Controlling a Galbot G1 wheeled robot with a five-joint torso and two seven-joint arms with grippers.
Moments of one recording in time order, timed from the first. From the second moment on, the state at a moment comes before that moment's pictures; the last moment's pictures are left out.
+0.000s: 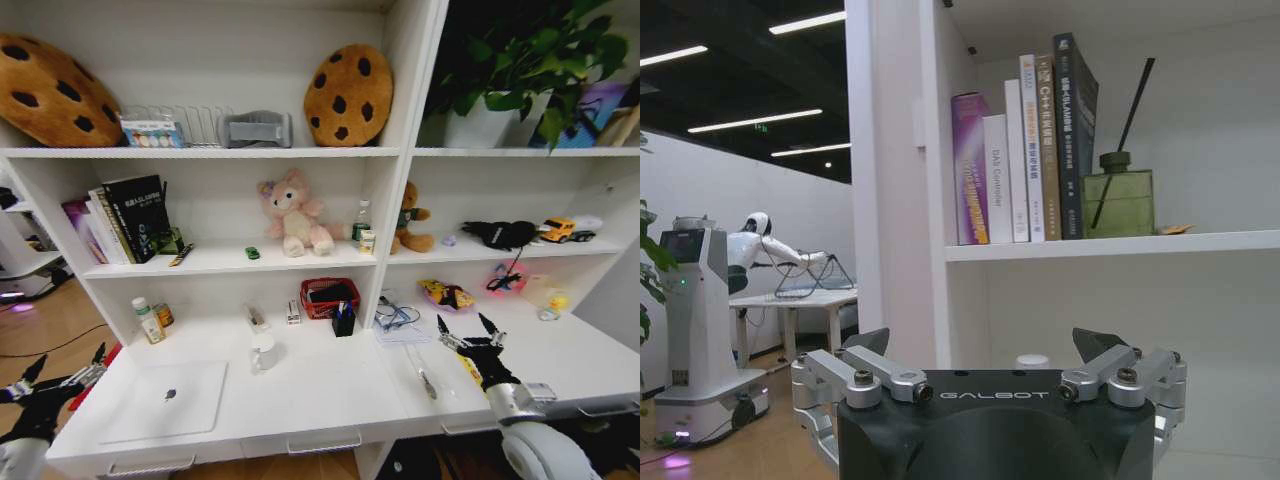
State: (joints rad) left arm 1.97 -1.06 -1.17 -2.13 -0.72 -0.13 -0.14; right arm -1.68 0.95 0.81 2.07 0.51 0.15 0.16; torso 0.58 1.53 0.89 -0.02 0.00
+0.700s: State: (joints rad) left arm 1.97 -1.06 -1.17 -2.13 -0.72 -0.13 -0.14; right arm -1.68 0.95 0.81 2.07 0.51 0.15 0.16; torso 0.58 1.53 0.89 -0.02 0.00
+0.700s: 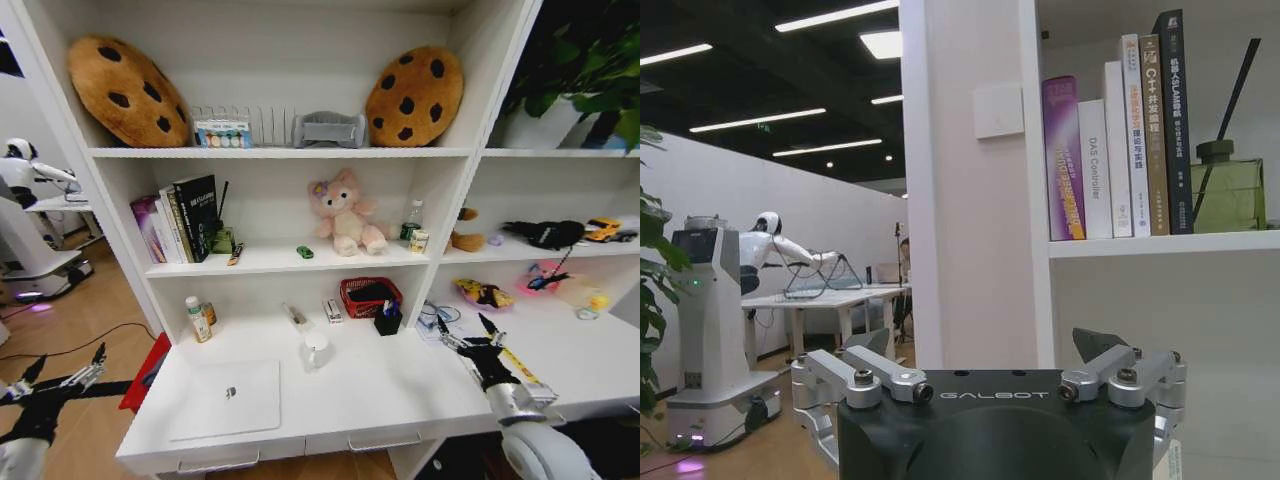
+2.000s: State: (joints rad) left arm 1.97 -1.06 -1.17 -2.13 -0.72 -0.13 -0.14; right arm -1.68 0.95 0.81 2.07 0.51 0.15 0.16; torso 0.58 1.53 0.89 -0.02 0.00
